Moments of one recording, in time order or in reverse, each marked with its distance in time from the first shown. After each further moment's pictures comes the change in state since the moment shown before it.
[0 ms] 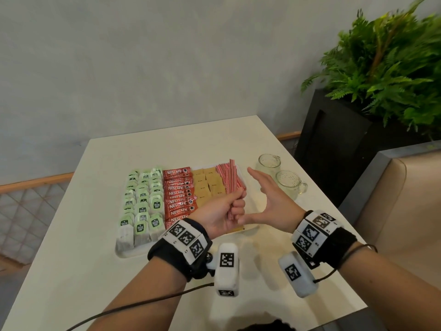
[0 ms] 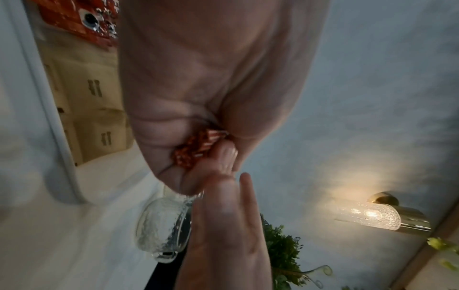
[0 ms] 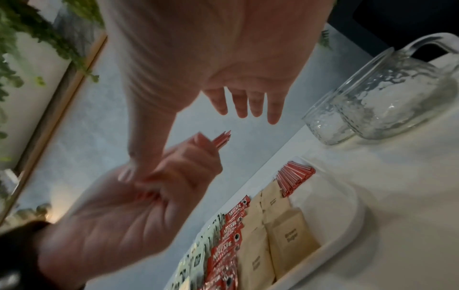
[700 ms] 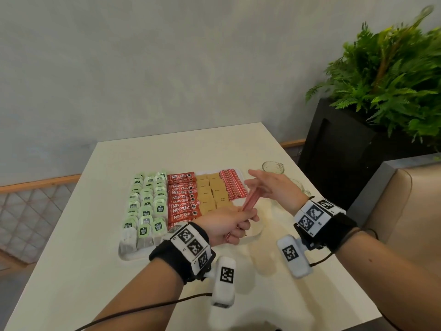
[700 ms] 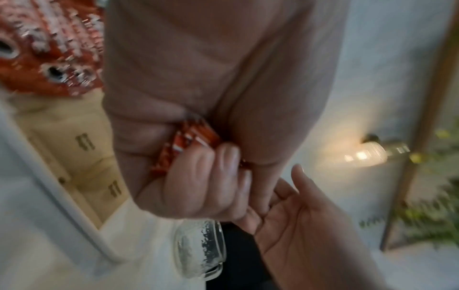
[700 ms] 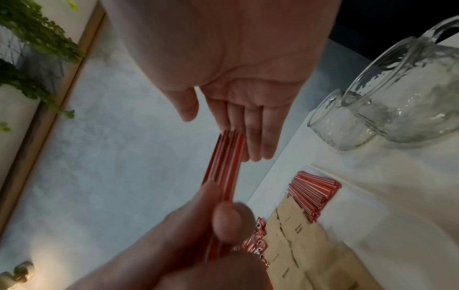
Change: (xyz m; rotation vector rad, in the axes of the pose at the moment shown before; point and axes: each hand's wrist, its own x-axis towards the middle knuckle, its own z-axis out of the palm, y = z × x) left_hand -0.006 -0.003 -0.001 0.529 -0.068 -0.072; right_hand 0.034 -0.018 -0.025 0.455 0.056 0.186
